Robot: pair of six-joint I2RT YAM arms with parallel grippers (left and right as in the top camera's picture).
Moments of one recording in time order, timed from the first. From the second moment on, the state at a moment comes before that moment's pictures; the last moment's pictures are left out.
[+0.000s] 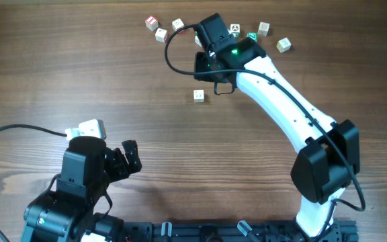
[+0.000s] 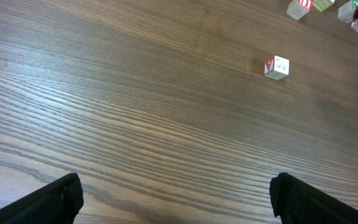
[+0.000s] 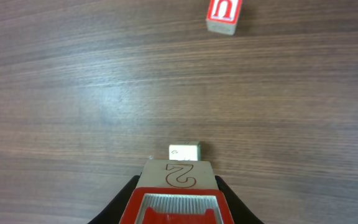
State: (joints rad) left arm -0.29 0.67 0.89 -1.11 -0.12 -0.55; right arm 0.57 1.97 1.76 -0.88 0.05 0.58
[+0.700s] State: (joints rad) left arm -0.29 0.67 0.89 -1.11 -0.12 -0.55; right arm 0.67 2.13 1.76 -0.85 0.19 0.63
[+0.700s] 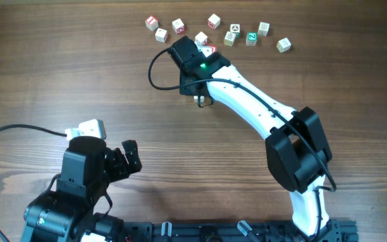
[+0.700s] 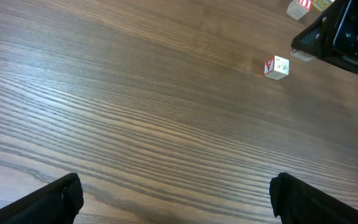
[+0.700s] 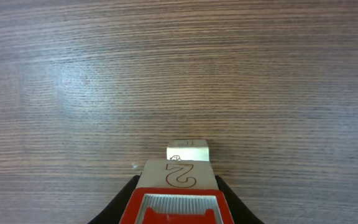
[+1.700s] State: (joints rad) left arm -0.29 0.67 0.89 -1.11 -0.12 -0.55; right arm 0.67 2.21 1.76 -0.85 0.18 0.56
